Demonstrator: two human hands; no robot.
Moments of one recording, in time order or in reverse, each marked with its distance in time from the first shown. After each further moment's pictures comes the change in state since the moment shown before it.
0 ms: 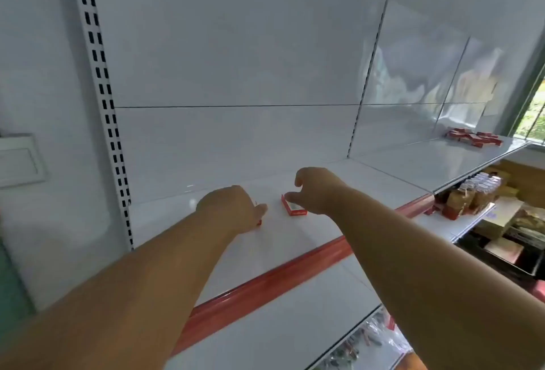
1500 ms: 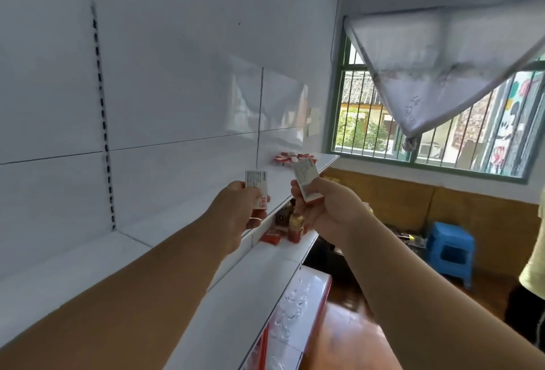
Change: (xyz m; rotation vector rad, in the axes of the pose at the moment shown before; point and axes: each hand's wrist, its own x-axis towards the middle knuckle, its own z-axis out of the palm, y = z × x) left_hand 0.129 0.534 0.049 -1.436 -0.396 0.286; right_hand -0.029 0.473 -0.154 1.898 0.584 0.343
